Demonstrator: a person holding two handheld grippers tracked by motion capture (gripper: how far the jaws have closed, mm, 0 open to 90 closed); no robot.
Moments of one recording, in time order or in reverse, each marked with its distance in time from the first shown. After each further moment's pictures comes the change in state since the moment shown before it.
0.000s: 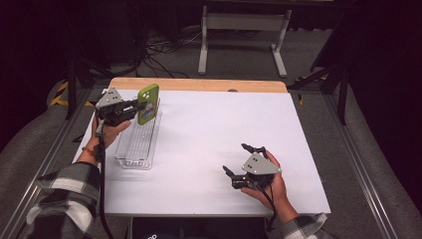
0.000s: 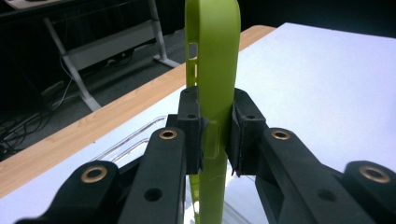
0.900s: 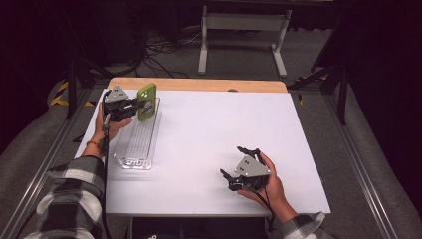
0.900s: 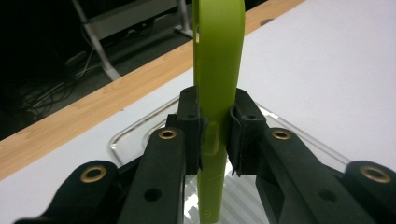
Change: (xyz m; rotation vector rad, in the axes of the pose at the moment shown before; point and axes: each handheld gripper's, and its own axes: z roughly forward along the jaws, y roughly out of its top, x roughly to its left) left arm 0.031 -0.016 0.028 0.112 0.106 -0.022; right arm 0.011 -0.003 0.011 0.085 0.011 -0.080
